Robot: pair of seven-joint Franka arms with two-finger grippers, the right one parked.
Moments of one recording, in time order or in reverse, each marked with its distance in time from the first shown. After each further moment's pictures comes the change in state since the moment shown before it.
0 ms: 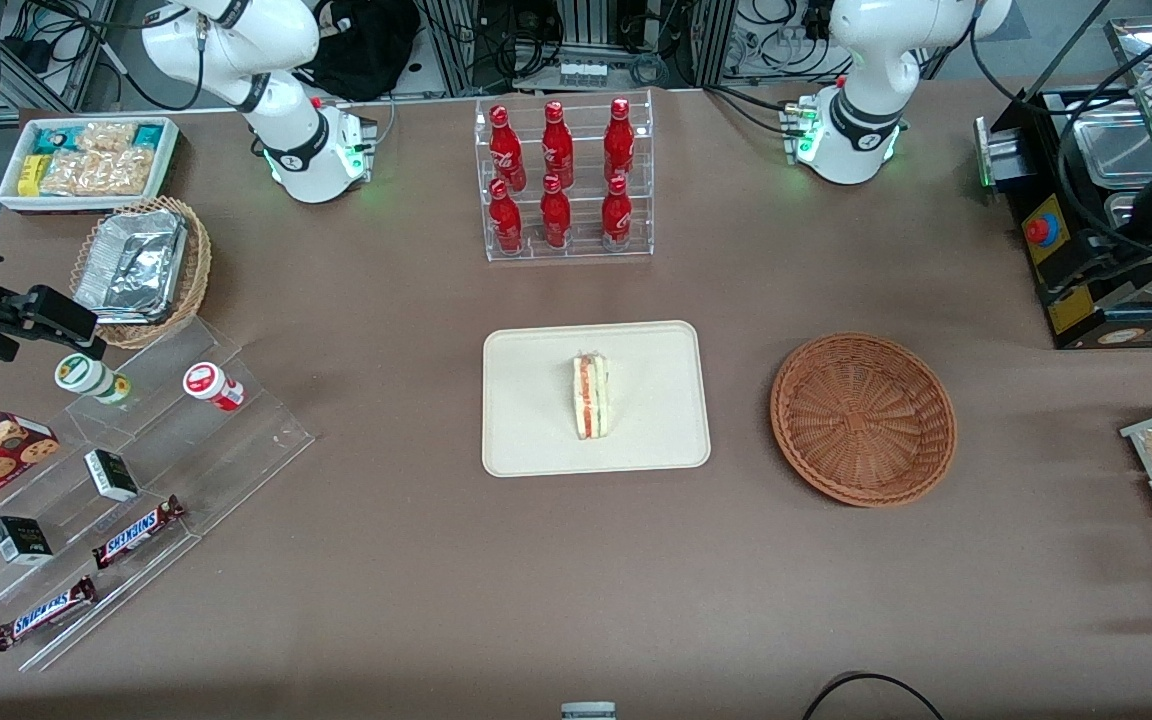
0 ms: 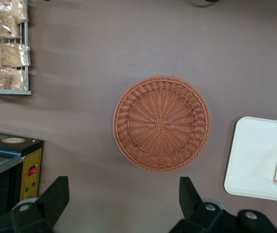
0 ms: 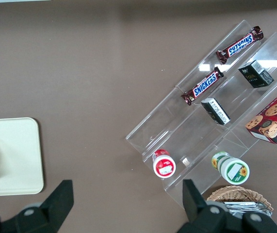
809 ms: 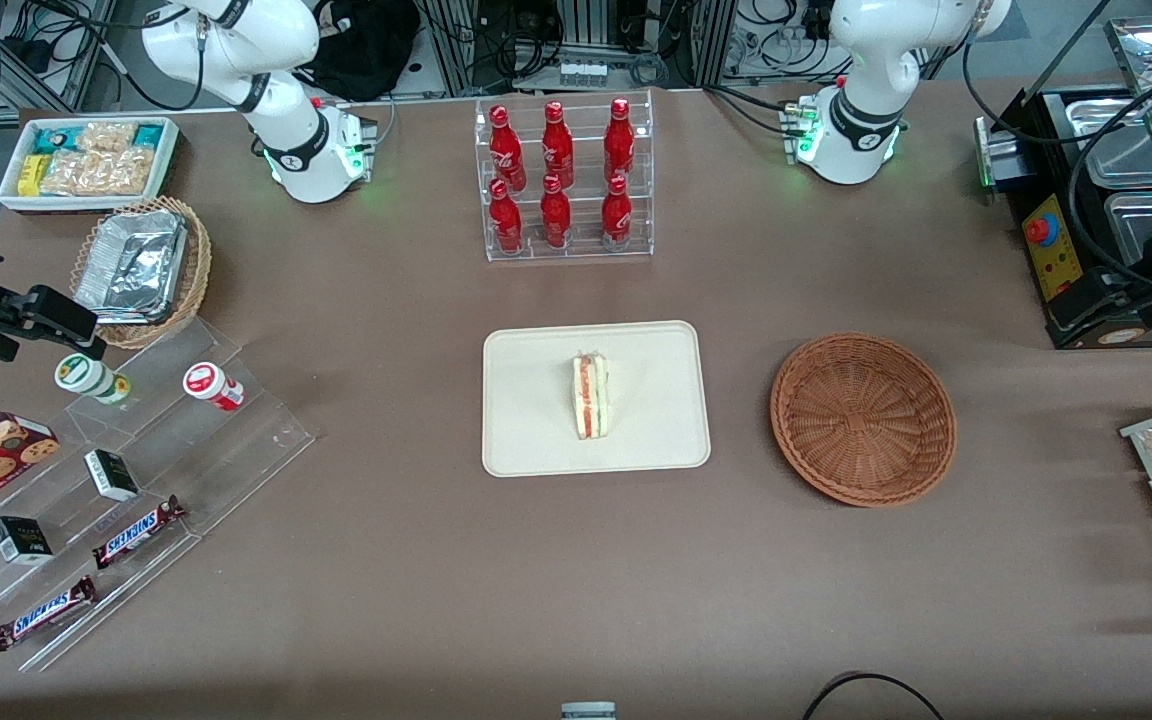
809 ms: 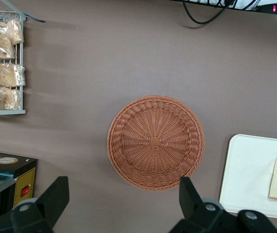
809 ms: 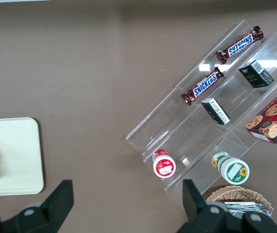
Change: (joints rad) arm 0.002 0.088 -0.014 0.090 -0.001 0.041 0.000
